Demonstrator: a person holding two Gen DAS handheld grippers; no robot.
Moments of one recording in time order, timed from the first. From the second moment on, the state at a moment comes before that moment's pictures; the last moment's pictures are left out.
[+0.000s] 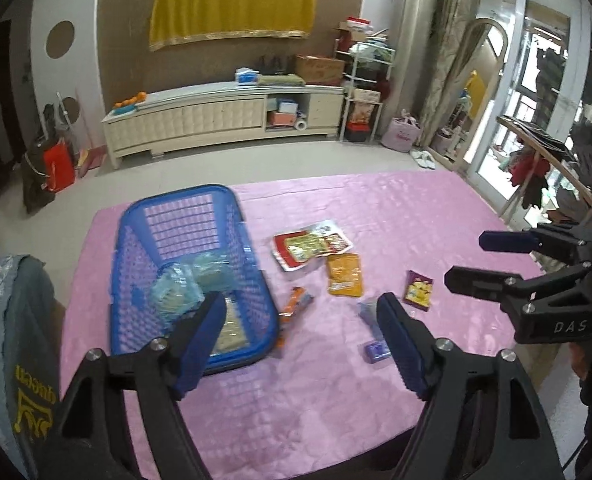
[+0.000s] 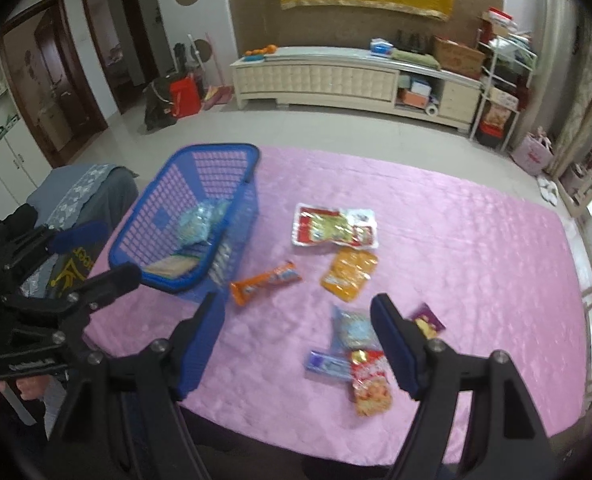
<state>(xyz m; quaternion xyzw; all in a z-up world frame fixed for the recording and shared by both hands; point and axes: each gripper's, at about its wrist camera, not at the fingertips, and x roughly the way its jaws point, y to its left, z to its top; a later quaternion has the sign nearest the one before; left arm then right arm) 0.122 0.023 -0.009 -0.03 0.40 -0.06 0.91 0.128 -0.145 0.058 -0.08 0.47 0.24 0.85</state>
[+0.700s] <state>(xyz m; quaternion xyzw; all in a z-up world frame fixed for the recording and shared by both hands) 0.147 -0.066 -0.109 0.01 0.49 -0.09 0.87 0.139 -0.228 -0.057 -0.05 0.58 0.23 0.78</state>
